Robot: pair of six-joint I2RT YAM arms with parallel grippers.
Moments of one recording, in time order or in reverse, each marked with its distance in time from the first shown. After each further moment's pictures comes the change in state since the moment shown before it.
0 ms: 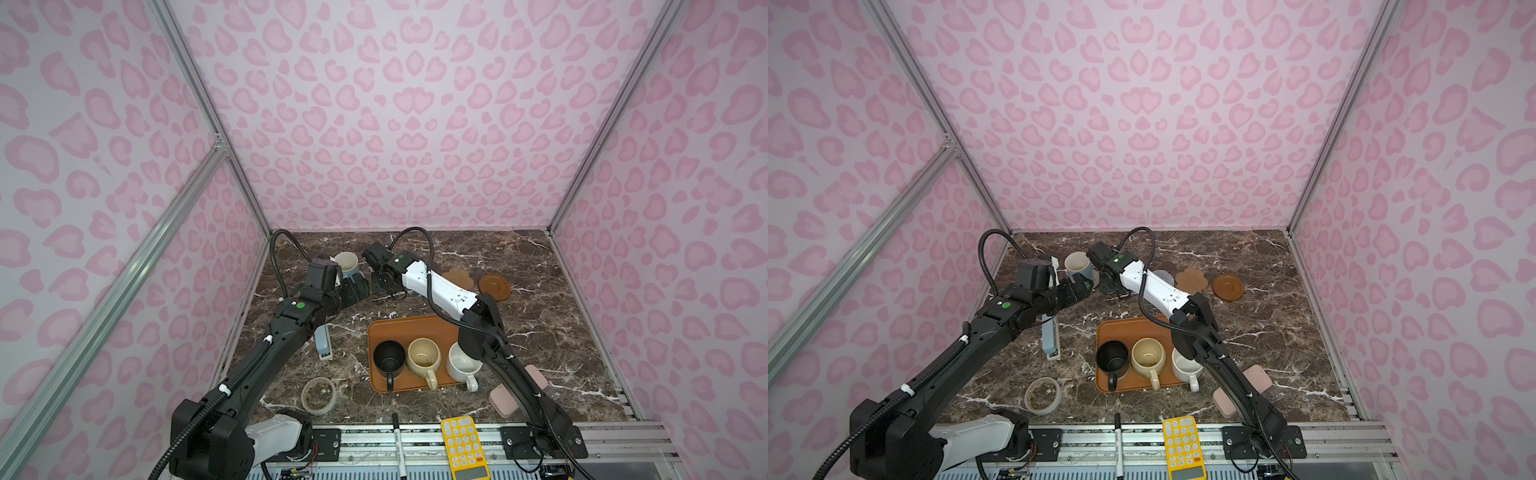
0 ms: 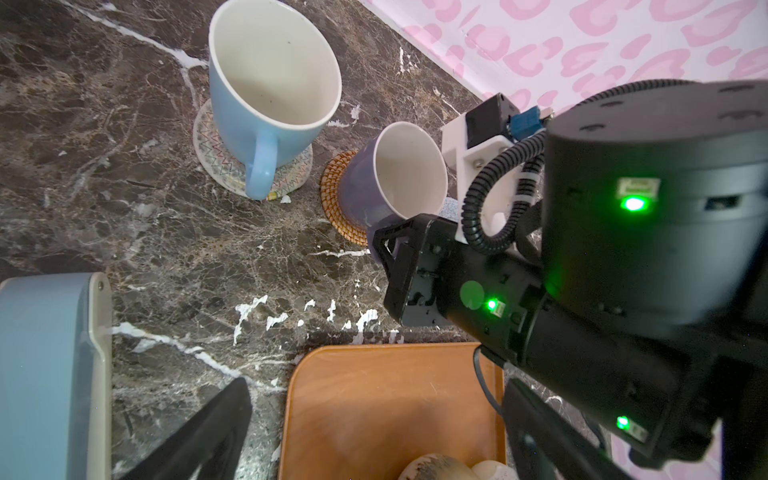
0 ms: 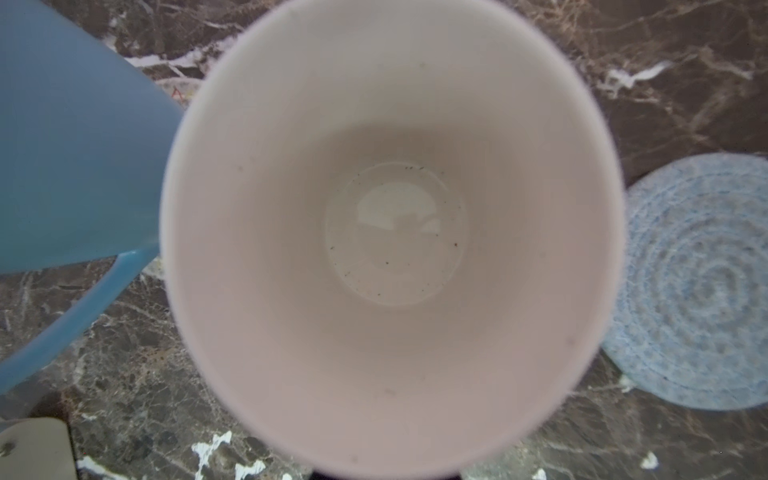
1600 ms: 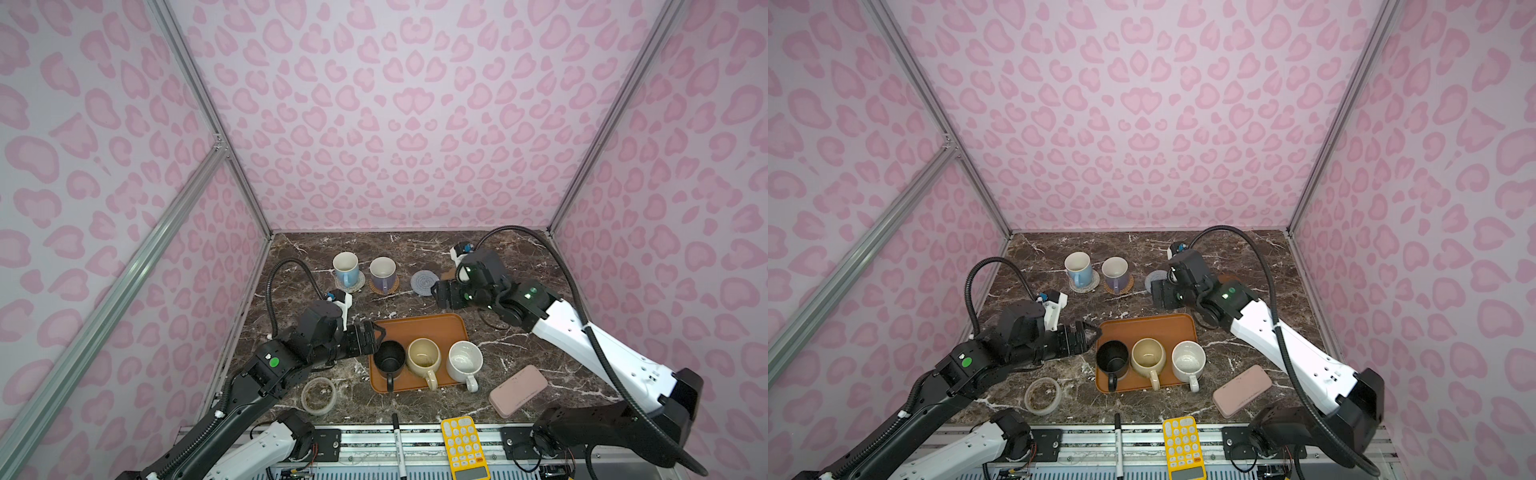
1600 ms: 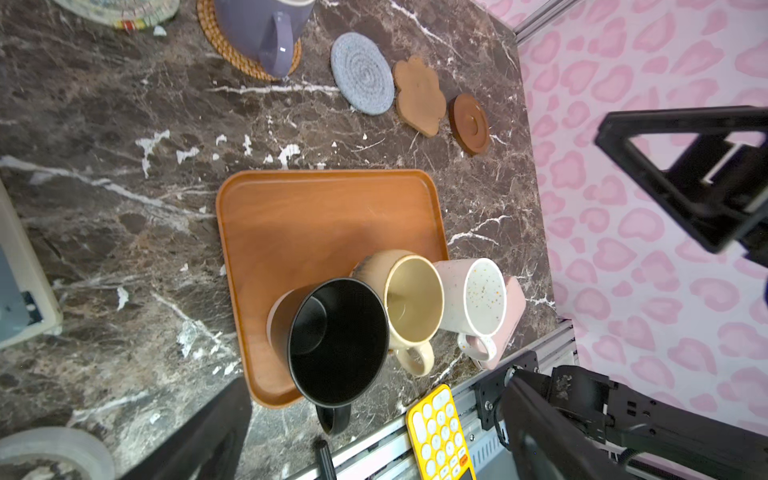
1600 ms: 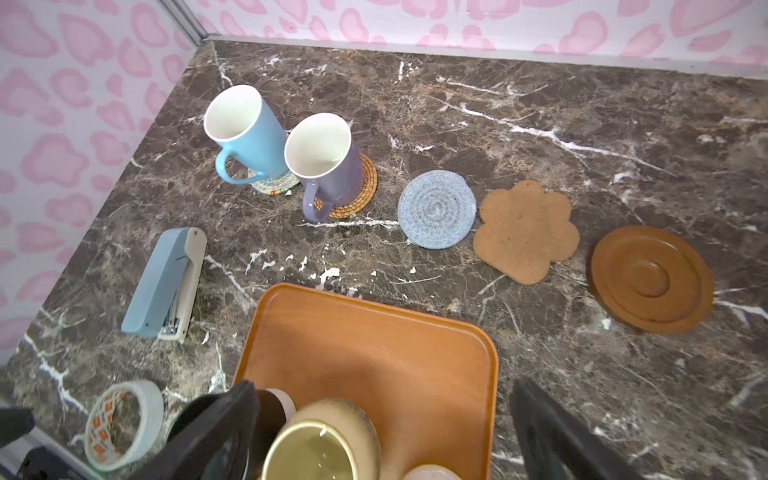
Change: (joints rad) left arm -0.383 -0.417 -0.103 -0.317 -0.020 -0.093; right arm -0.113 -1.307 -1.228 0.321 -0.076 -0.294
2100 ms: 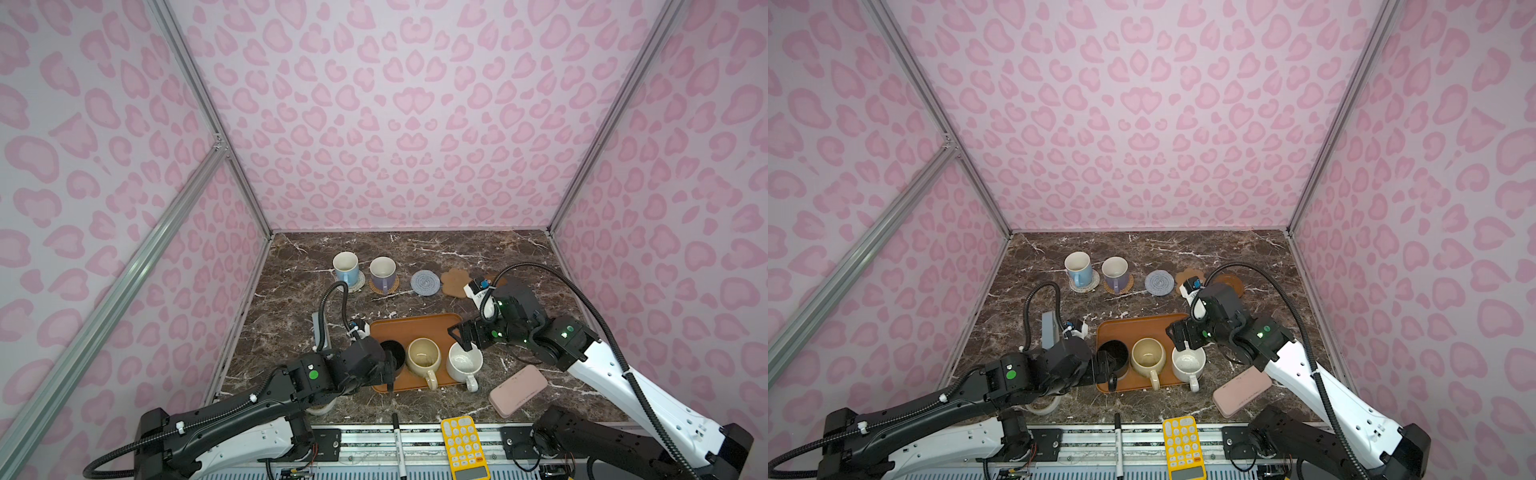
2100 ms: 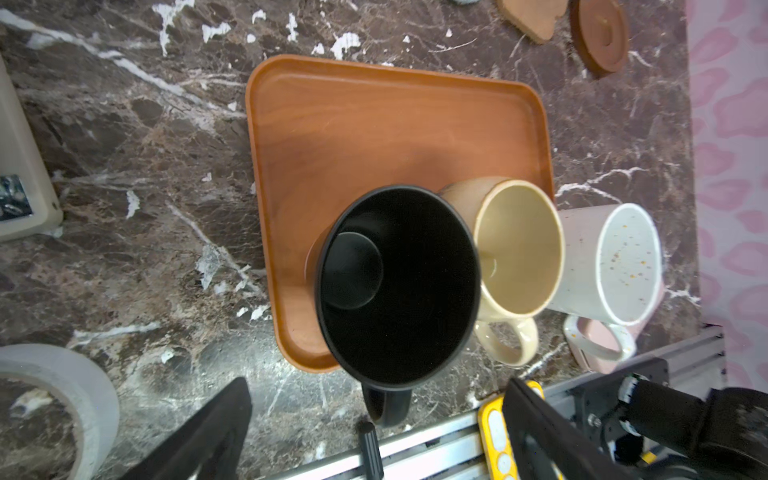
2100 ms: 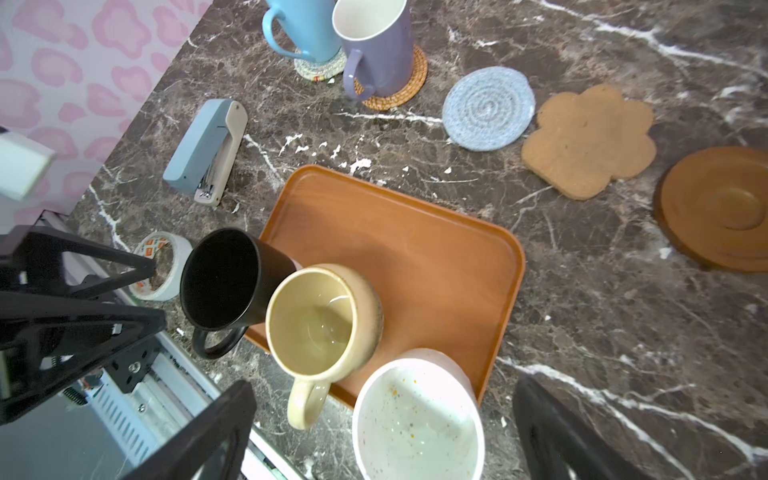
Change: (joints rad) left arm -0.402 0.141 -0.147 0.029 -0.345 -0.275; right arm -0.003 -0.271 -0.288 -0.048 -0.227 -0.074
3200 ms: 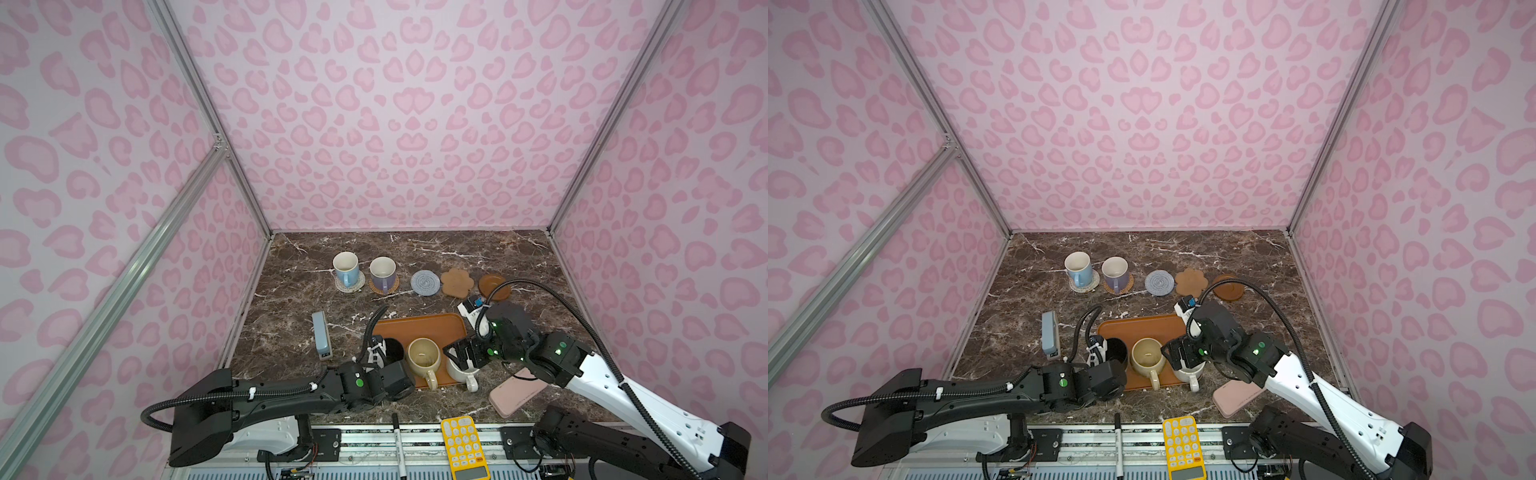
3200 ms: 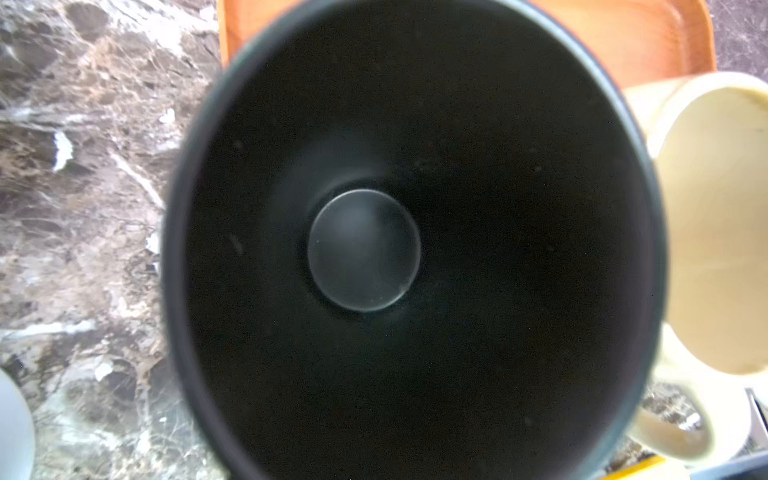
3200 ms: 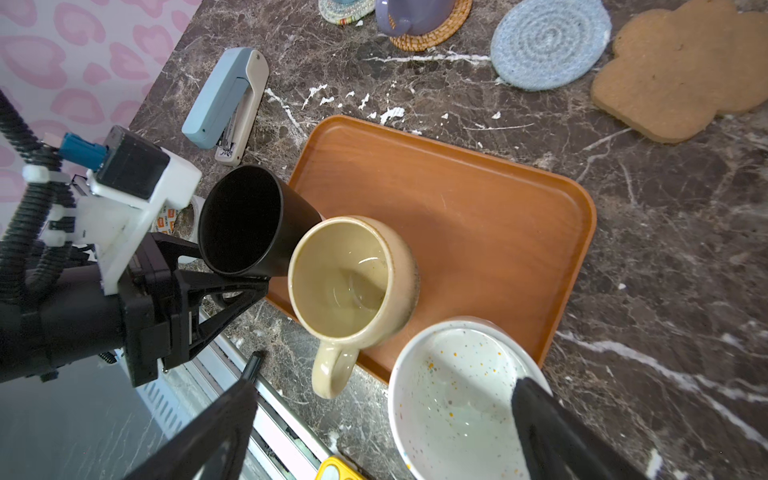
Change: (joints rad) left arm -0.129 0.301 -0.053 0.152 -0.131 -0.119; right arm 0.093 -0.056 -0.142 0.072 0.003 0.085
